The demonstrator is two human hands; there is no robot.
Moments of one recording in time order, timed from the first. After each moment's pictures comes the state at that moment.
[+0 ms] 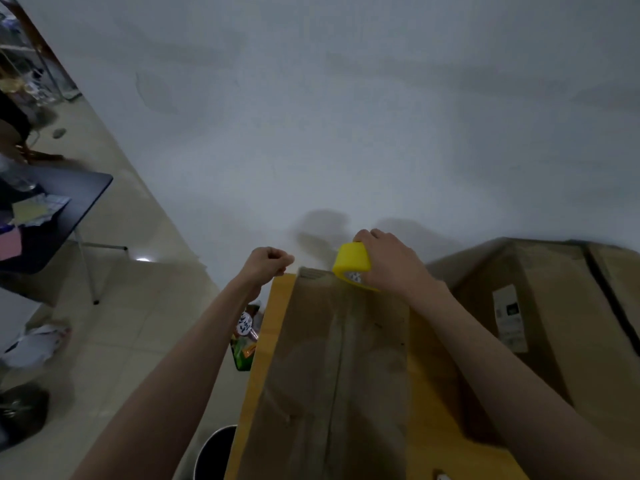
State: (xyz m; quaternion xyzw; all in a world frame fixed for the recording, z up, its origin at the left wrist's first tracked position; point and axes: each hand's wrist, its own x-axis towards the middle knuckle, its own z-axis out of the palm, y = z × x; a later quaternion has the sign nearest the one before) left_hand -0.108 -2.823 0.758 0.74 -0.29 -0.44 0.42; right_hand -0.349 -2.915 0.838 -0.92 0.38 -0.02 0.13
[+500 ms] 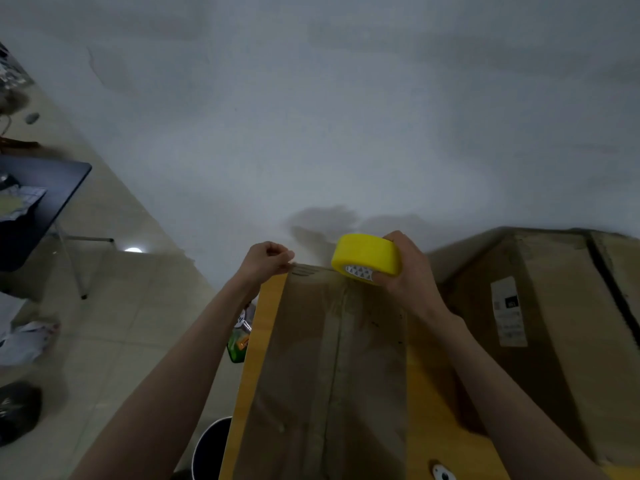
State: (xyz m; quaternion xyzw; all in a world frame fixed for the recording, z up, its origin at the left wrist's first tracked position) left_hand -0.121 -2.840 0.744 0.70 -0.27 -0.48 0.45; right_hand -0.392 -2.914 0.799 -0.82 0.41 -0.26 0.31
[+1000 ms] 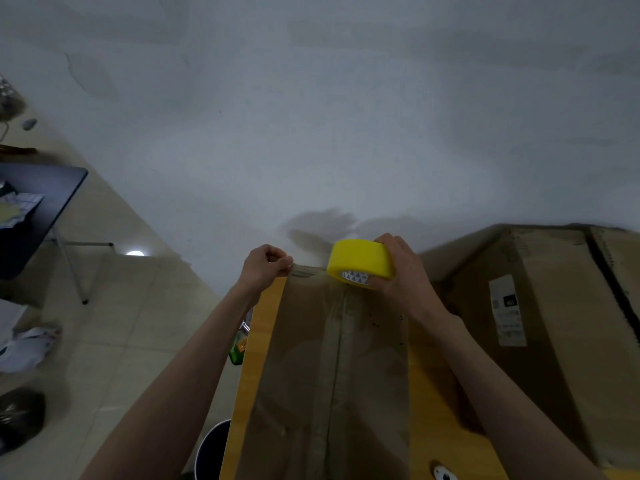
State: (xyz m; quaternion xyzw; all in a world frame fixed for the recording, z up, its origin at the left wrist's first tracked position) left_hand -0.130 -2.849 0.730 0.73 -0.28 -0.43 0.45; right_hand -0.399 -2.929 0.777 -0.84 0.39 -0.23 0.30
